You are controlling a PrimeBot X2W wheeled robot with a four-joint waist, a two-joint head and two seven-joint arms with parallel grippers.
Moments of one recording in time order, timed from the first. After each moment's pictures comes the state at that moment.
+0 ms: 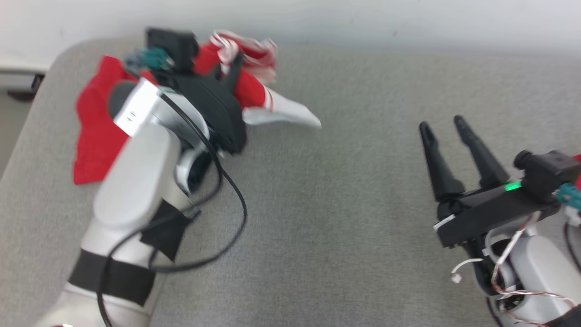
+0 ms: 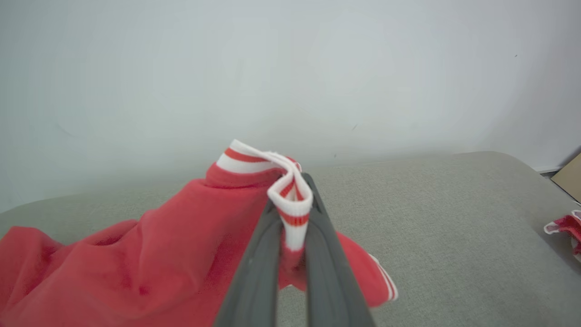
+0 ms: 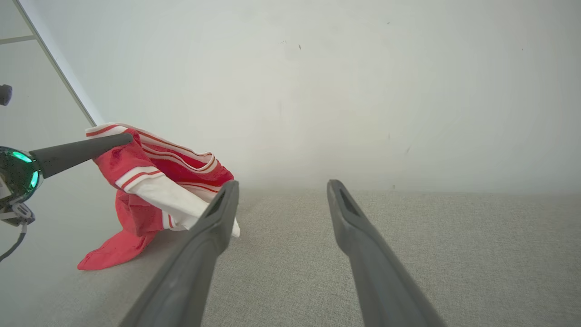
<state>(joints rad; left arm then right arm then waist) -0.98 0.01 -0.41 0.69 -0.37 -0.10 0.18 -0.32 -0.30 0.25 -0.05 0.62 -0.06 -0.04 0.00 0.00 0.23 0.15</state>
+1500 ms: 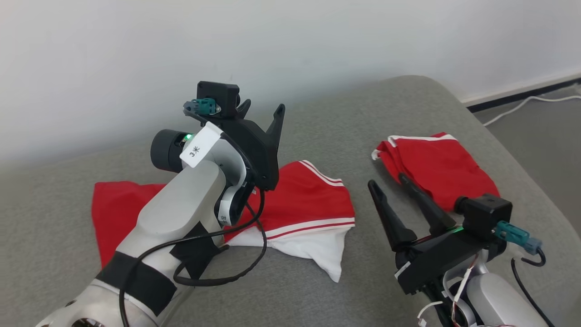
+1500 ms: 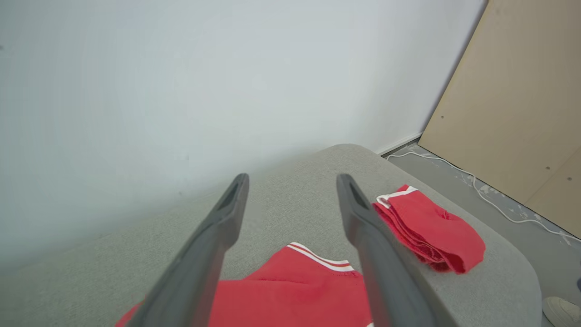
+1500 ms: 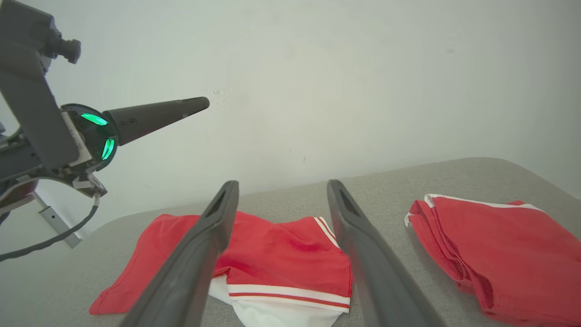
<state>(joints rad) -1.00 0.03 -0.89 0.83 -0.77 0.12 0.02 -0.24 -0.22 0.37 0.03 0.62 -0.02 -0.04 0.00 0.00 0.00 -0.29</state>
